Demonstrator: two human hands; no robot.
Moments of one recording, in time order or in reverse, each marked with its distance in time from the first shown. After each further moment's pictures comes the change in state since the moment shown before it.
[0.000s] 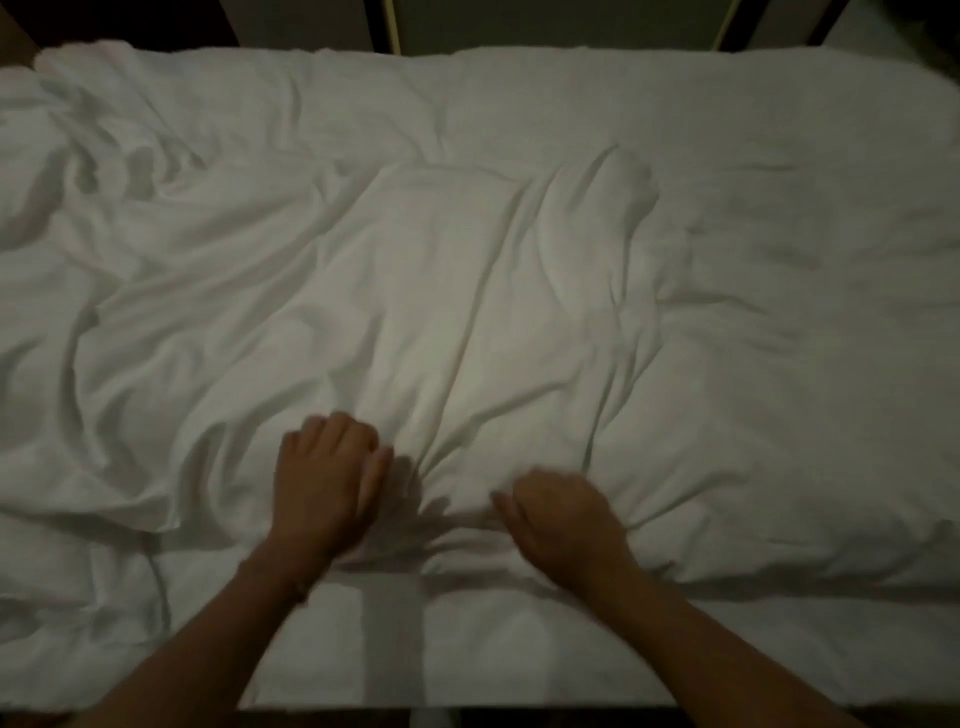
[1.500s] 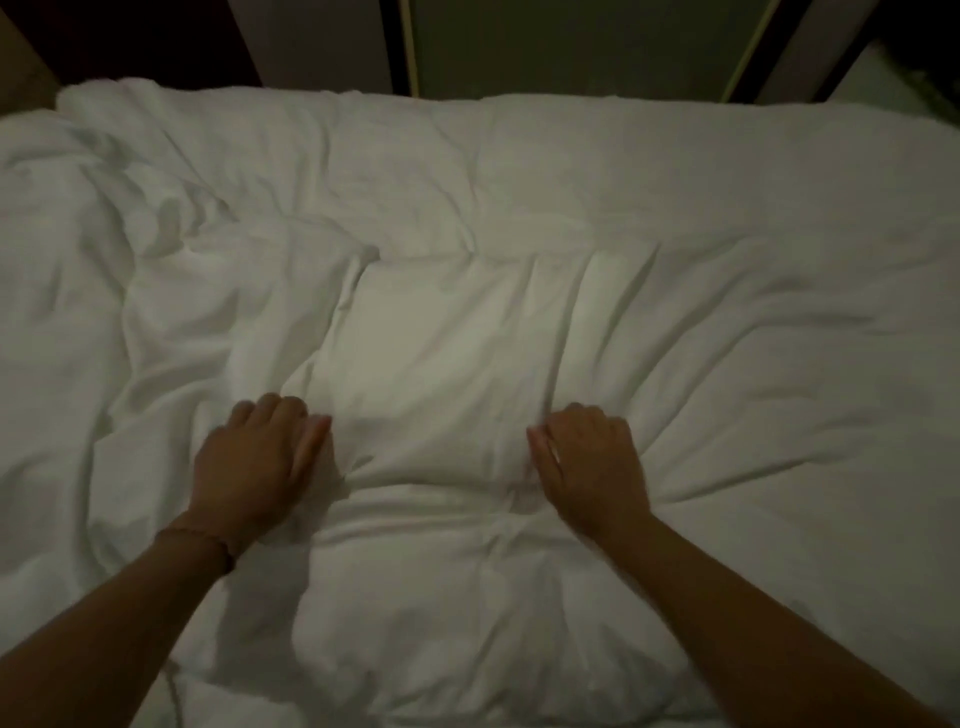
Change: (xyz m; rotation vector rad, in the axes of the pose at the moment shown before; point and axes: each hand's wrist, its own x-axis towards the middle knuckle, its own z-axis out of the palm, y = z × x) left_hand 0.088 -0.134 -0.008 0.080 -0.110 -0.172; right_hand 0.121 0.051 0.058 -0.110 -0.072 0.316
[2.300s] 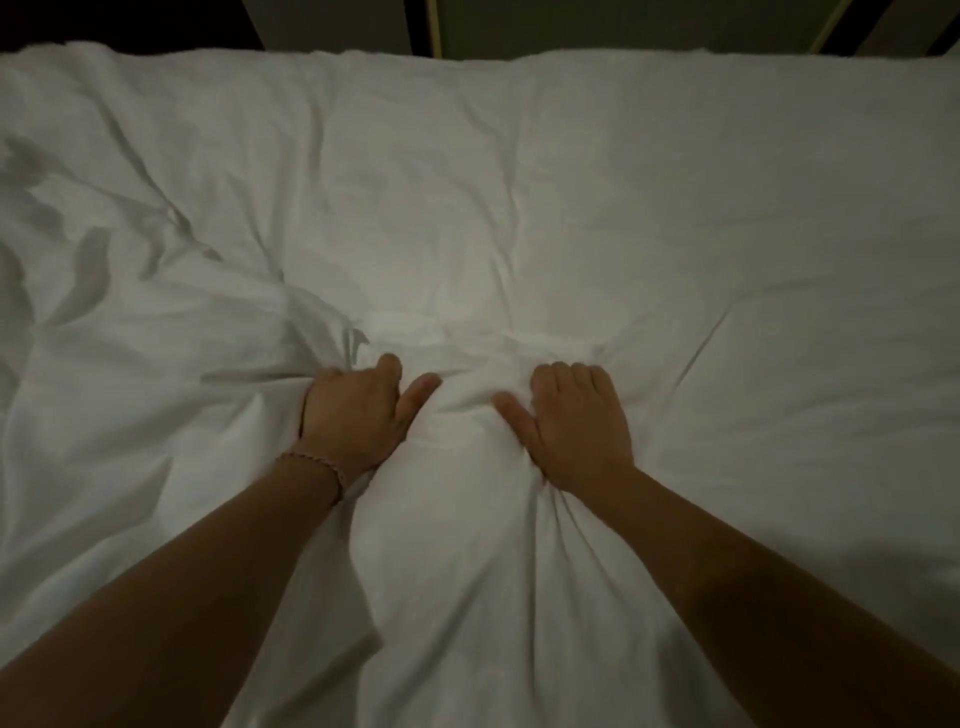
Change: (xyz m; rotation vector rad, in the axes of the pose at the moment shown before) left_hand 0.205 0.023 0.115 0.019 -0.170 0.105; right_hand 0.176 0.012 0.142 -0.047 -0.263 -0.033
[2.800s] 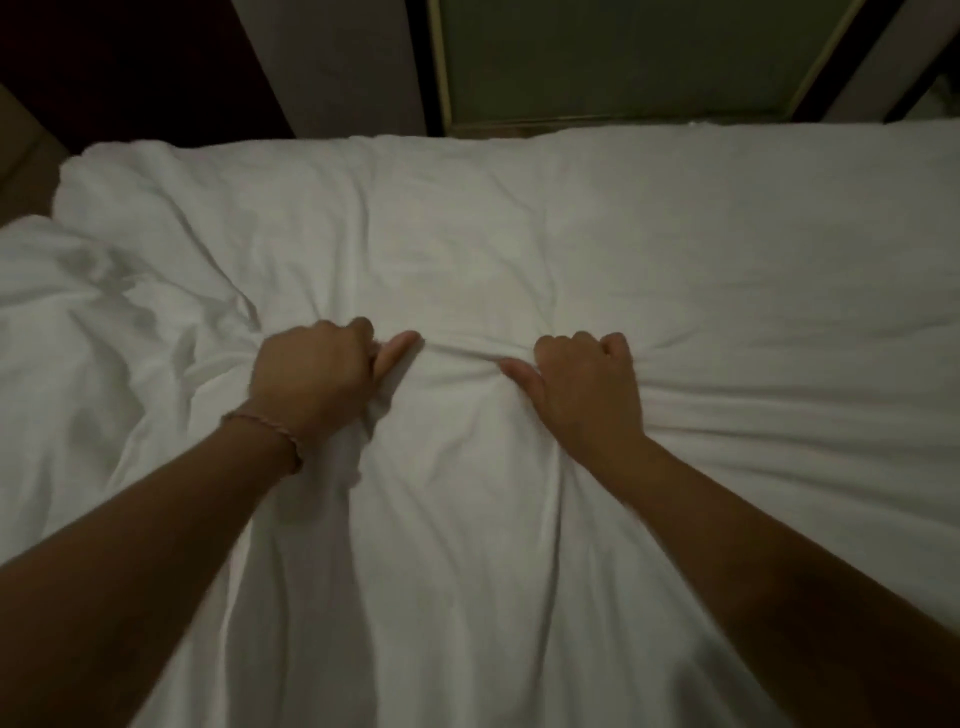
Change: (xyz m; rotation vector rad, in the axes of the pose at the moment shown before) left_hand 0.063 -0.083 -0.119 0.211 0.214 0.077; right_hand 0.101 -0.046 -0.058 -0.090 0.293 -0.013
